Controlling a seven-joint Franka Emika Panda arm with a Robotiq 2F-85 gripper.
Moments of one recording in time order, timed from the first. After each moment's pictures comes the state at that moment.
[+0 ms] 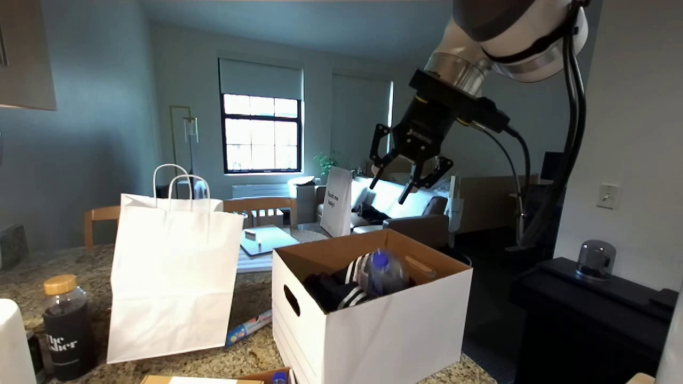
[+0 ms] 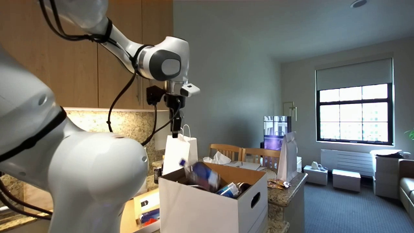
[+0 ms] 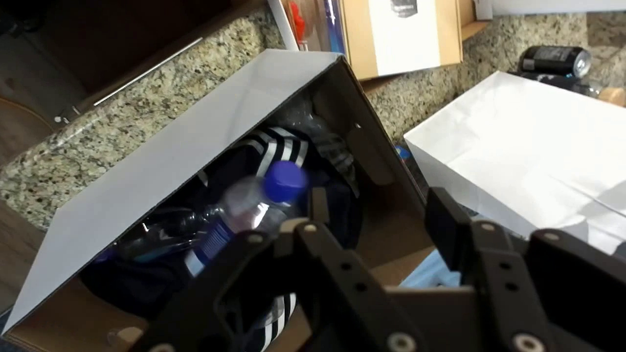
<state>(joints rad) 0.15 -0.81 0.14 -2.67 0.45 2.19 0.66</state>
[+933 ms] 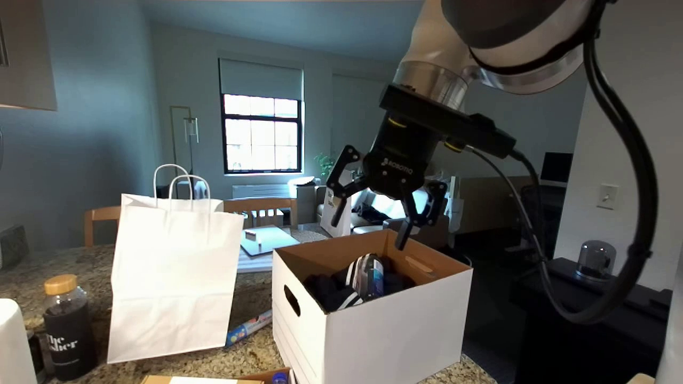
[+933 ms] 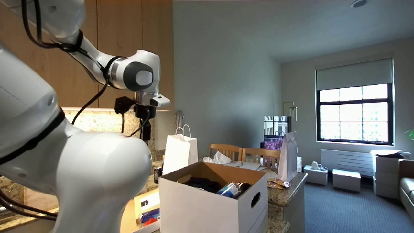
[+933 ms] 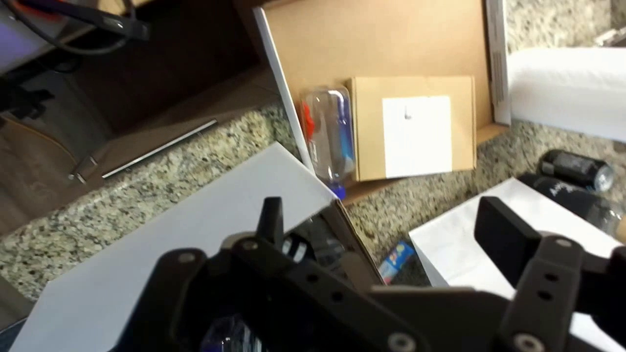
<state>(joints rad) 0.29 -0.82 0.34 -2.72 0.53 2.16 0.78</state>
